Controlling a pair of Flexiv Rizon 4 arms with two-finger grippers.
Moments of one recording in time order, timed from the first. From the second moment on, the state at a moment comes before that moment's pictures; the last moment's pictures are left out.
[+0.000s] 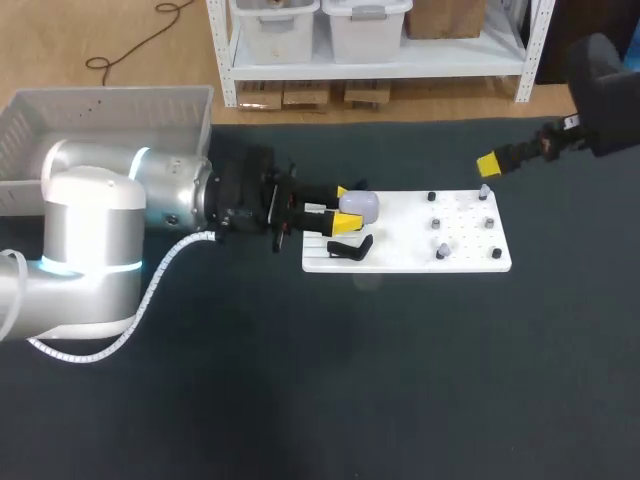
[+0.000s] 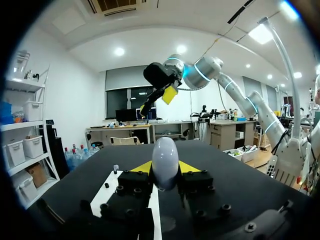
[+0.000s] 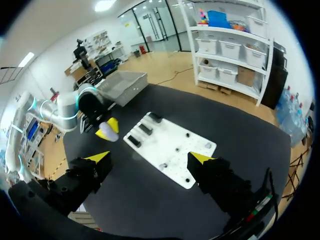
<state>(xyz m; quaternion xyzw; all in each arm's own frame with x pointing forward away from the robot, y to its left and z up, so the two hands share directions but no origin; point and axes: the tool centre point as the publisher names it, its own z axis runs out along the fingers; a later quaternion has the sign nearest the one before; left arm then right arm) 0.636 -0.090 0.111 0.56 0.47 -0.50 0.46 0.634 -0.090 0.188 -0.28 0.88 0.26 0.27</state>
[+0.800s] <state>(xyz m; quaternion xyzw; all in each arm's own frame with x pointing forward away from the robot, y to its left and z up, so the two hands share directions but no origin) 0.640 -0.085 0.104 0.56 0.49 -0.48 0.47 0.606 -0.018 0.171 -0.35 0.86 0.29 0.22</state>
